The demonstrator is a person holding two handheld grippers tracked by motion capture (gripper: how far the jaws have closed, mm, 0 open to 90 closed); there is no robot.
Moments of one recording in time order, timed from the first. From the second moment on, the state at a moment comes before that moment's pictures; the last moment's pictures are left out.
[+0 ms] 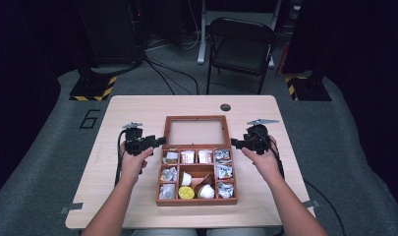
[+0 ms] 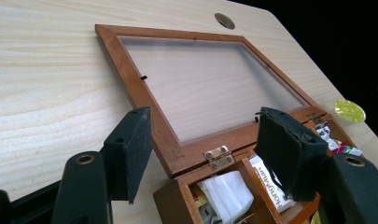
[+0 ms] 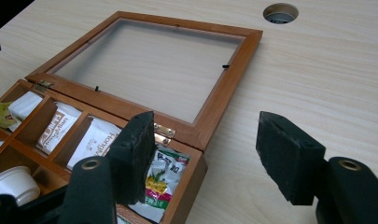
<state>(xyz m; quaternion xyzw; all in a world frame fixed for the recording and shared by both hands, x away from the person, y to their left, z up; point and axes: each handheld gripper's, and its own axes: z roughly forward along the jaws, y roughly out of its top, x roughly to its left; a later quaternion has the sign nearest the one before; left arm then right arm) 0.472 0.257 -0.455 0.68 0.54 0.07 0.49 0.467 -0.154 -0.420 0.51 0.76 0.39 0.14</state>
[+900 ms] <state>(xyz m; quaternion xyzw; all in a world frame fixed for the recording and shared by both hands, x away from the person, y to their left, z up) 0.500 0.243 -0.476 0.68 0.56 0.05 0.47 0.503 -0.140 -0.440 0.51 0.76 0.38 0.13</state>
